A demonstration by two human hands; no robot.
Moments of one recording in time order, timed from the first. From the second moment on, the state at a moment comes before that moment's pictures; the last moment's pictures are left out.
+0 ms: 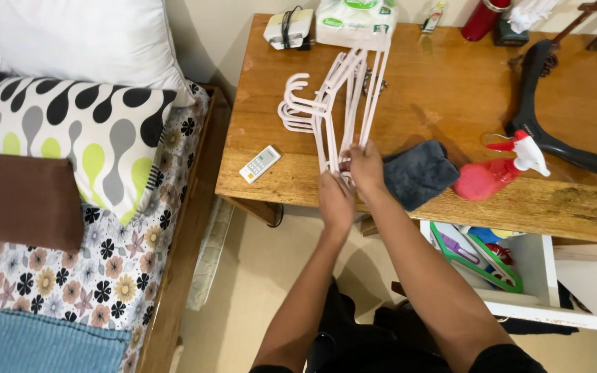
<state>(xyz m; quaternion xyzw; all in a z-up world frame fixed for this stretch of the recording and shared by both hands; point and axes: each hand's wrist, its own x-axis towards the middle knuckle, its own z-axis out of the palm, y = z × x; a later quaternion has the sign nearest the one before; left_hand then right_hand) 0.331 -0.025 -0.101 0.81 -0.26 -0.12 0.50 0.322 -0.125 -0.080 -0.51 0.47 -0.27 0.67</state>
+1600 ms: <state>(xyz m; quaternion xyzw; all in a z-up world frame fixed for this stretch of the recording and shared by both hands) -0.005 -0.135 -0.282 0.78 -0.46 -0.41 0.03 -0.207 -0.299 -0.362 -0.85 0.43 0.09 0.30</state>
